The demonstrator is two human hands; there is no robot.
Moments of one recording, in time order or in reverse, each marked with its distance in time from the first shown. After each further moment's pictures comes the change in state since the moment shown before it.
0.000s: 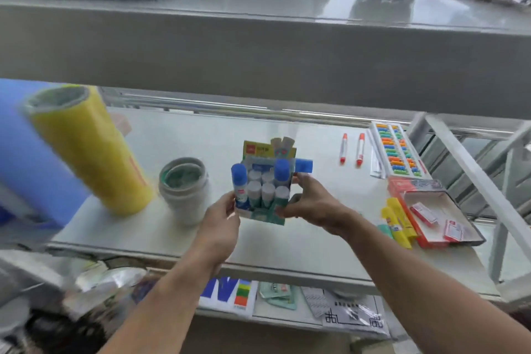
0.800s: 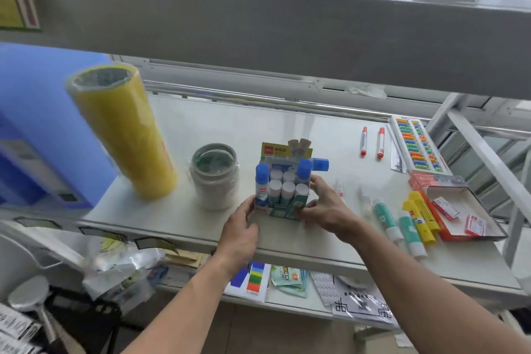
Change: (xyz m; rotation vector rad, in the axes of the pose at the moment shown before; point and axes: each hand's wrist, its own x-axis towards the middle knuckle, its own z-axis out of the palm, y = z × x) left_hand -0.002 -0.066 -0.015 0.002 -0.069 -0.011; right_hand -0.002 0.028 0.041 -0.002 0.049 0.069
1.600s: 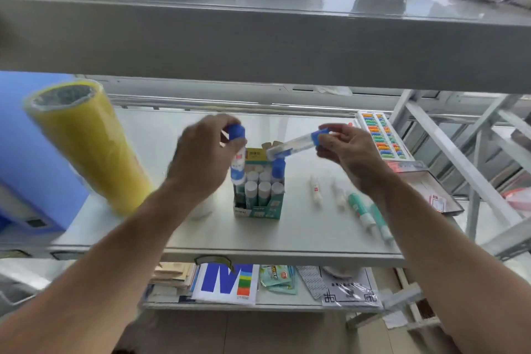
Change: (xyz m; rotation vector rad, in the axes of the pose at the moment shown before) left_hand 0.003 0.168 -0.056 0.584 0.305 0.606; right_hand -0.027 -0.081 -0.082 0.355 0.415 -0.187
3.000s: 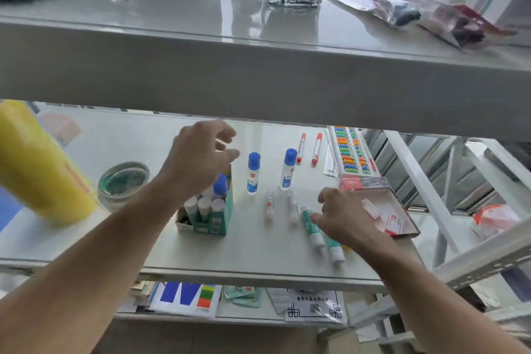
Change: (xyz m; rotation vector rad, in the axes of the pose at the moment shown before) left_hand 0.039 0.063 0.075 -0.024 -0.162 -0.131; right_hand -0.024 0.042 -0.100 -1.274 -0.116 0.066
